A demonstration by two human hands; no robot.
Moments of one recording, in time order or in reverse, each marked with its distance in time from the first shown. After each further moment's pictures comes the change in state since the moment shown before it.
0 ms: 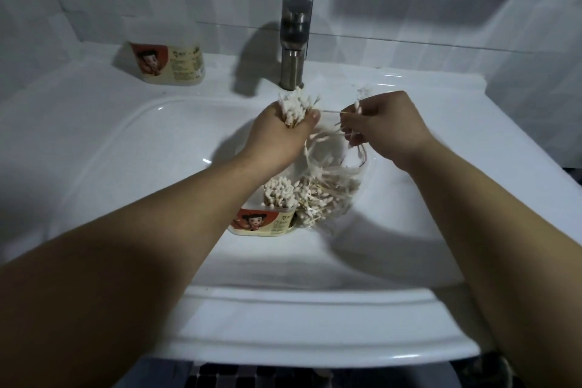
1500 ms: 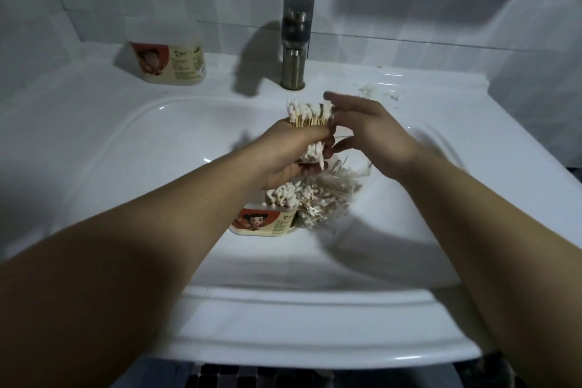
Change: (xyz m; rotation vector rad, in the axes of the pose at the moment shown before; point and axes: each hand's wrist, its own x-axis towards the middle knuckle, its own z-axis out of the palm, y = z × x) left_hand -0.007 0.011 0.007 -0.477 -0.332 -0.331; right_hand -0.016 -0.013 0.018 0.248 -0.296 -0.021
